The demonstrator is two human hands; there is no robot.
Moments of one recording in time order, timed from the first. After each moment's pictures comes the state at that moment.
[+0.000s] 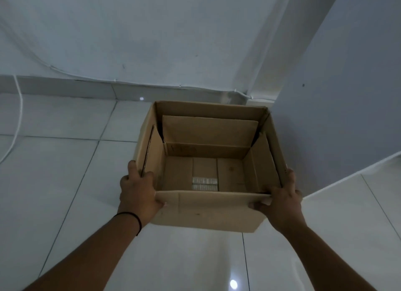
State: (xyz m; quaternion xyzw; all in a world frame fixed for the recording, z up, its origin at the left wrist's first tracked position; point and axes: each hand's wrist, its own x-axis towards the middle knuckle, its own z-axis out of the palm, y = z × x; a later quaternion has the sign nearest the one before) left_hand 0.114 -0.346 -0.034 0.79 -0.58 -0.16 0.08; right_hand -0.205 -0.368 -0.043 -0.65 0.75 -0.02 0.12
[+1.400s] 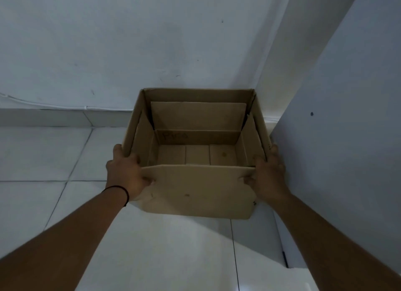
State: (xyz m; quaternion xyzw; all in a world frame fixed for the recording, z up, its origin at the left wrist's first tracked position) left_hand 0.110 -0.570 -0.037 0.81 -0.56 -0.15 0.10; right_hand -0.208 -0.601 -0.049 -0.67 0.73 -0.04 0.13
